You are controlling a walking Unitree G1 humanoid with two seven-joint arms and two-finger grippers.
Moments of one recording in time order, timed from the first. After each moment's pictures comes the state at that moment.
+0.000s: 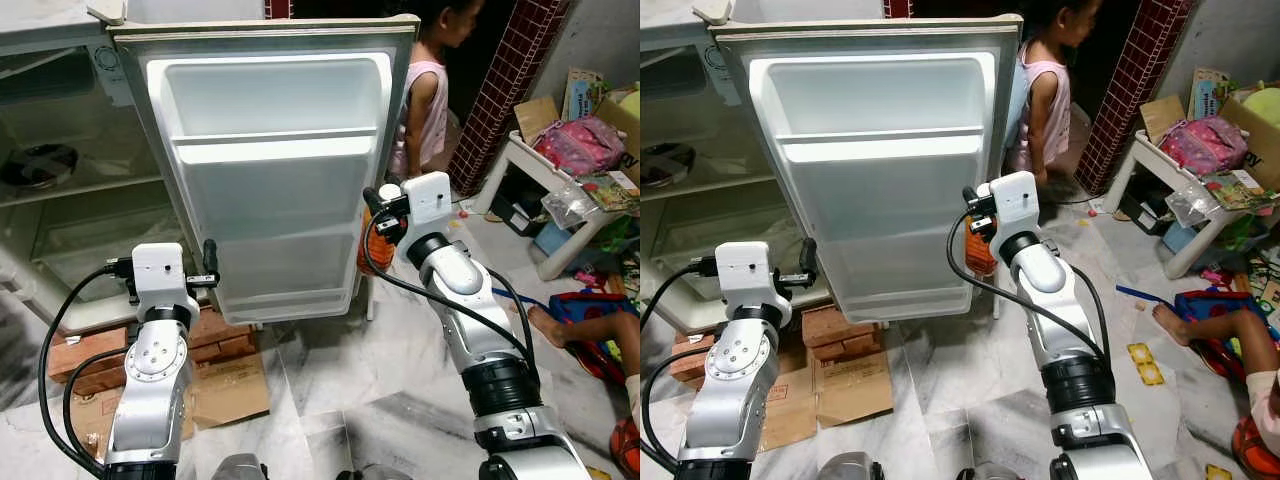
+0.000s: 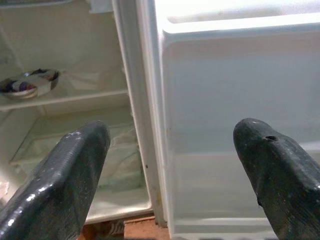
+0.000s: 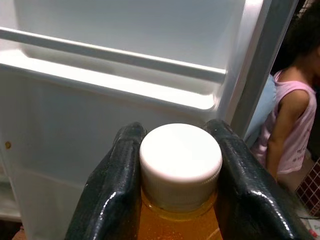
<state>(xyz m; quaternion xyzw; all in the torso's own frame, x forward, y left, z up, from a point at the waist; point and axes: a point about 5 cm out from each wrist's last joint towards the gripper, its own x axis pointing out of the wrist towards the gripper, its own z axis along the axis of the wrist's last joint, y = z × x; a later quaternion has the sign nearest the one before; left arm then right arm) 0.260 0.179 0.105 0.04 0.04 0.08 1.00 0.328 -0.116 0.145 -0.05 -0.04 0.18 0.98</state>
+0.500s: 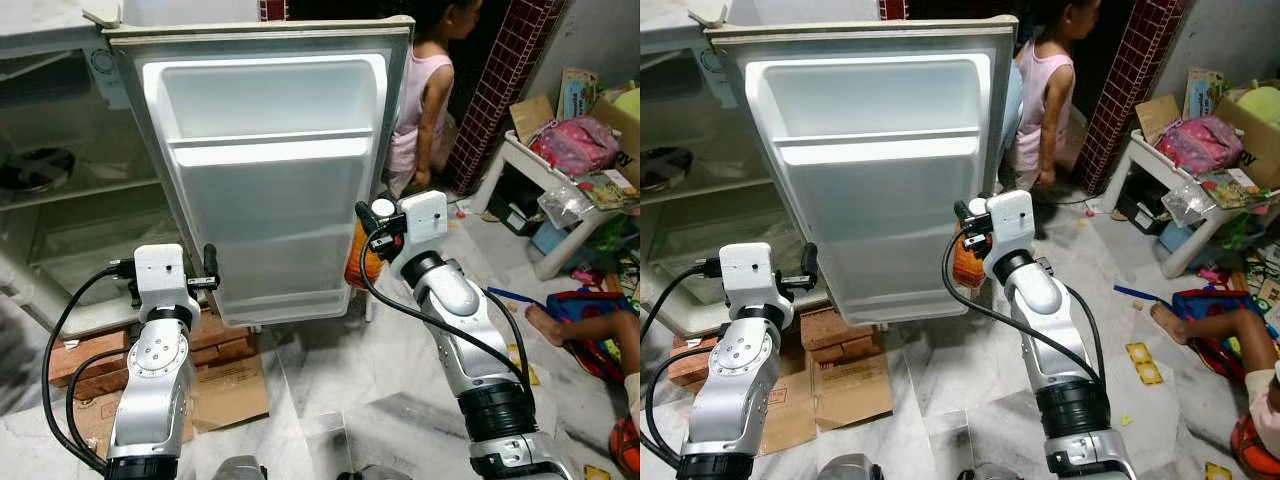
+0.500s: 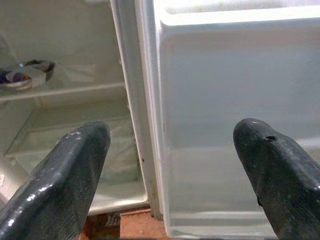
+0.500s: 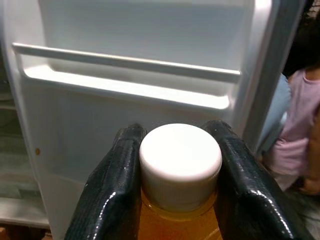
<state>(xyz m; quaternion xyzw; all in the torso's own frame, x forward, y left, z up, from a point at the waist) 0.264 0.179 0.099 0.03 0.06 0.08 0.99 0.312 -0.107 0.137 -0.02 -0.04 0.21 0.98</state>
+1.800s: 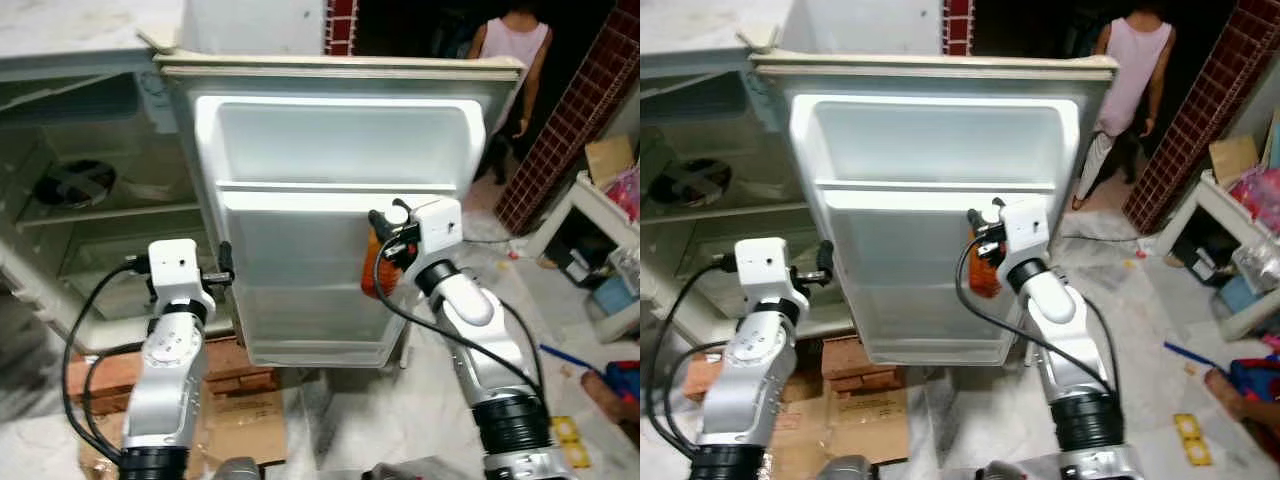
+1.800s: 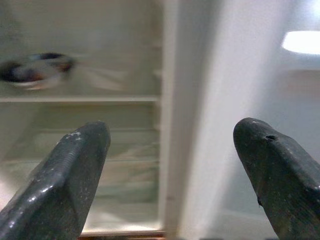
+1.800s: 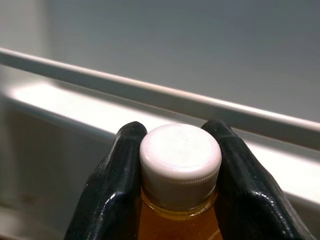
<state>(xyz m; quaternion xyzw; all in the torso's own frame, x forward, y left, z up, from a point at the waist) 0.271 0.173 0.100 0.00 0.07 0.08 0.99 0.304 -0.106 0.134 -0.02 -0.04 0.22 0.98</state>
